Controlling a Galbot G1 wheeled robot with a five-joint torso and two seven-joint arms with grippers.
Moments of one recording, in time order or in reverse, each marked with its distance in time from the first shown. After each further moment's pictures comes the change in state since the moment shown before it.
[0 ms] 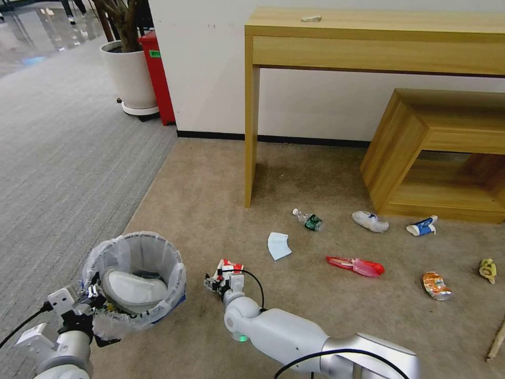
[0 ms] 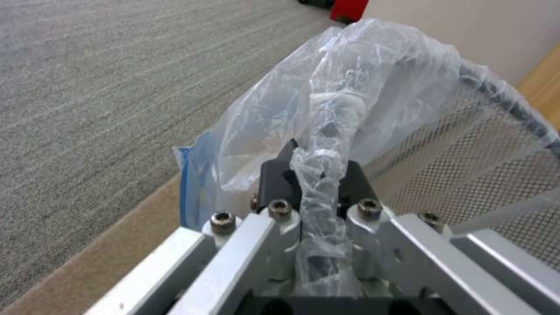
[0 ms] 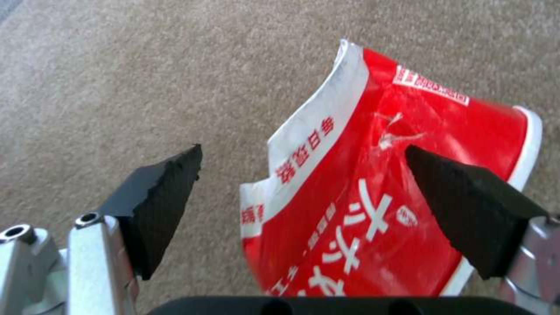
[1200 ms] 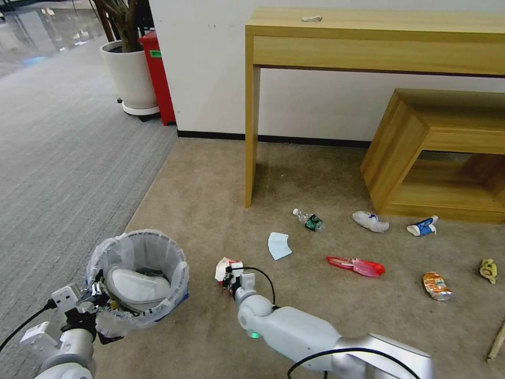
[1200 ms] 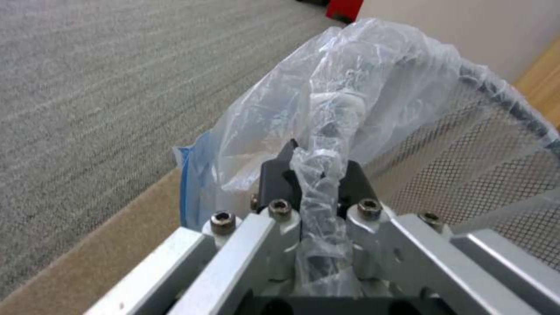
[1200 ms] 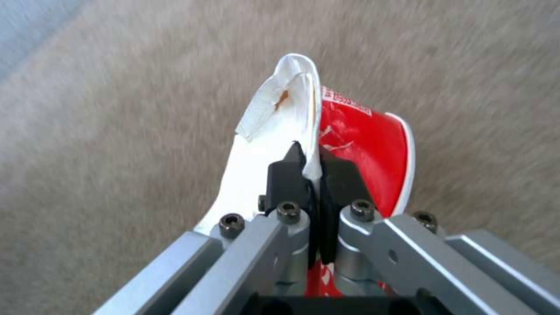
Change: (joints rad) left arm -0.022 0.013 0.015 0.035 -0.006 -0.006 0.000; right arm -0.024 -0.176 0.040 0.174 -0.061 0.056 -0.072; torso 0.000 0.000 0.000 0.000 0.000
